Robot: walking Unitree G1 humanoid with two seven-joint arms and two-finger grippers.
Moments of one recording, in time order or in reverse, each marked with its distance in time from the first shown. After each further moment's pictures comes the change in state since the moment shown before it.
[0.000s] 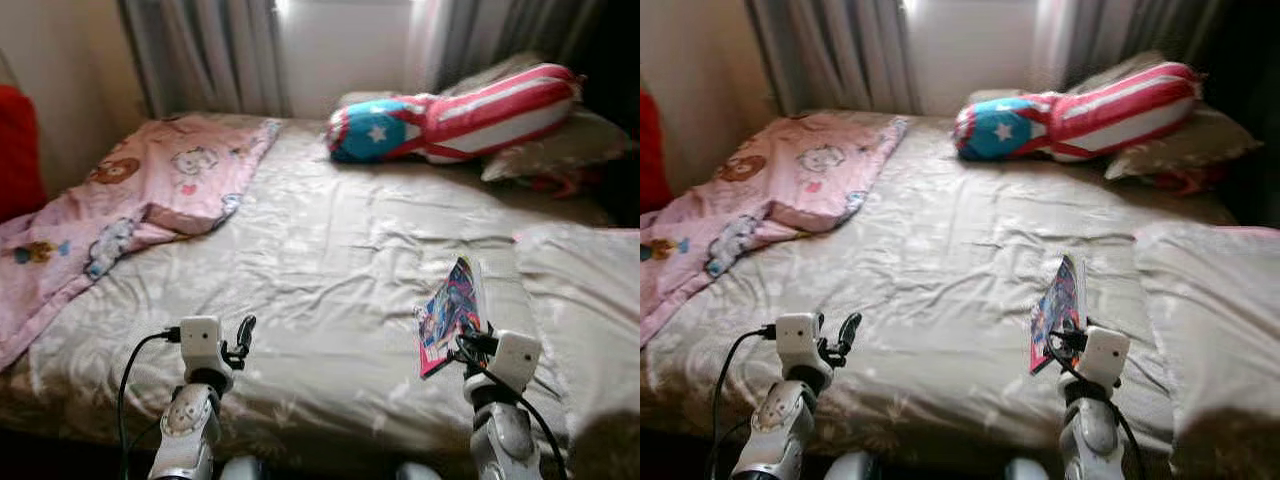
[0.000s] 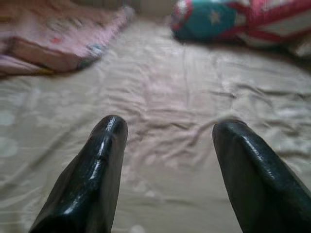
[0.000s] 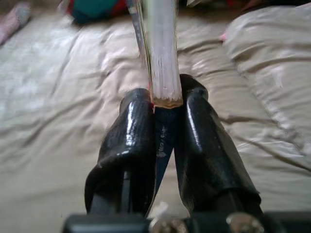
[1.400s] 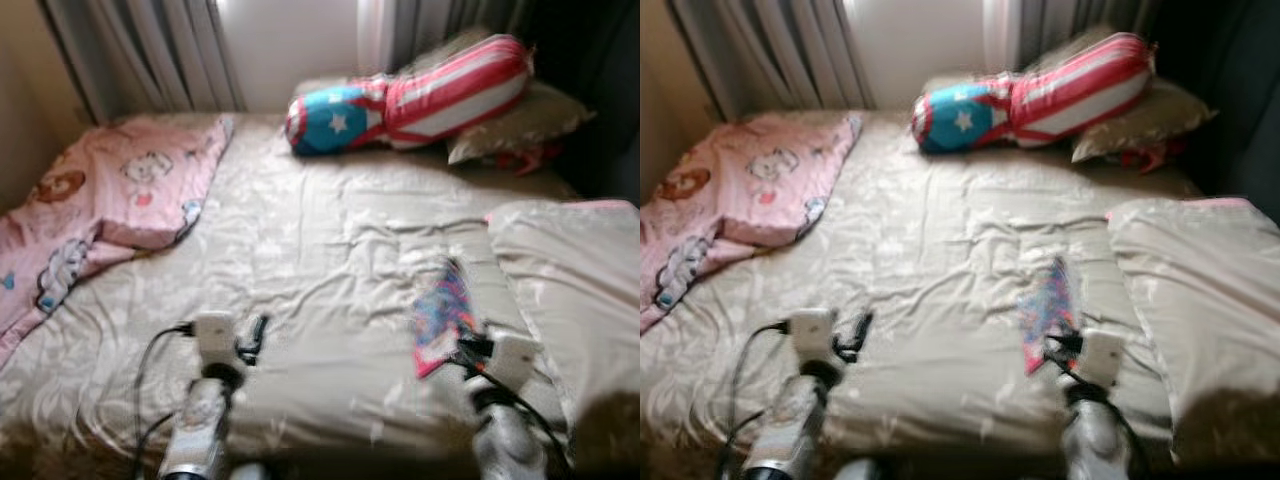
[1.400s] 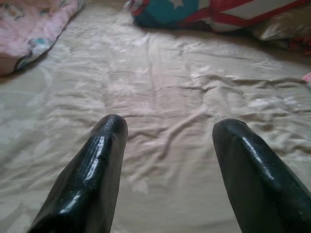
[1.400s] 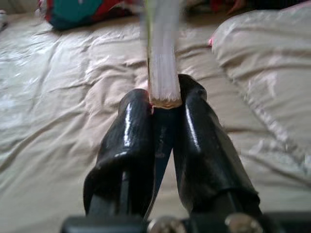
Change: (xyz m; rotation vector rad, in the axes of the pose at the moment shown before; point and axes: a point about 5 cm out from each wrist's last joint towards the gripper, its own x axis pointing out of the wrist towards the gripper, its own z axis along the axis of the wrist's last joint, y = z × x) left arm -0.003 -0.006 -0.006 -0.011 0.028 -0.022; right arm 0.005 0.005 0.007 -0.004 -0.029 0.067
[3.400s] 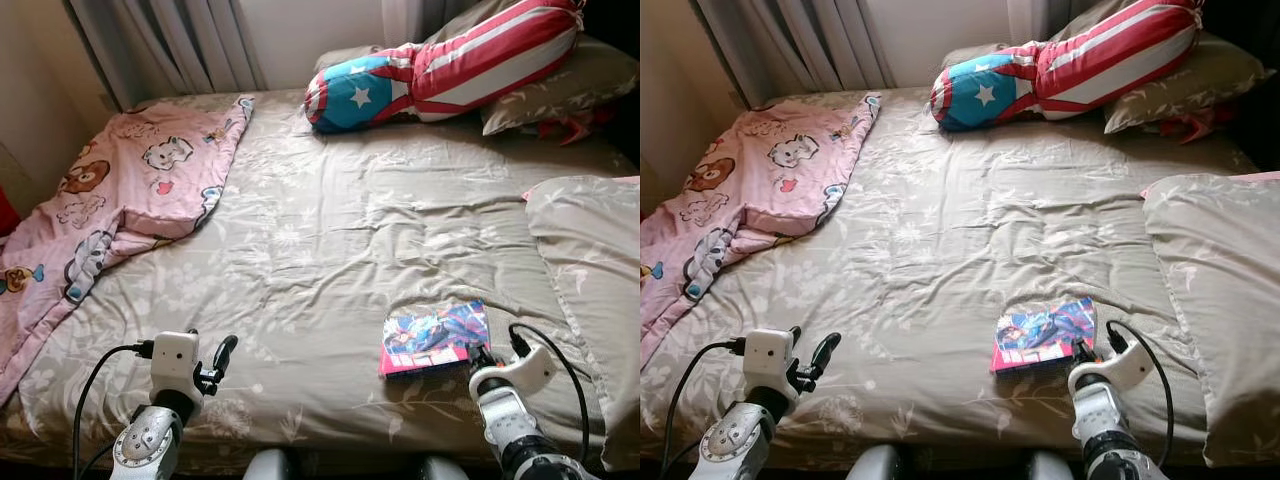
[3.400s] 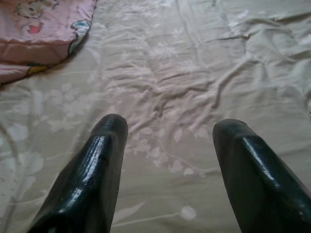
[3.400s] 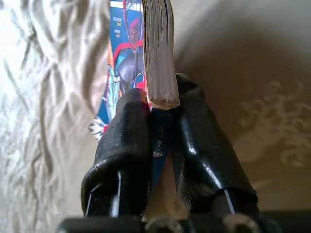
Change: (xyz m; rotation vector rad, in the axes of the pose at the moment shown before) left arm -0.047 0.038 0.010 0.150 0.084 -0.026; right arm 0.029 -0.030 -0.040 0.755 0.361 -0.269
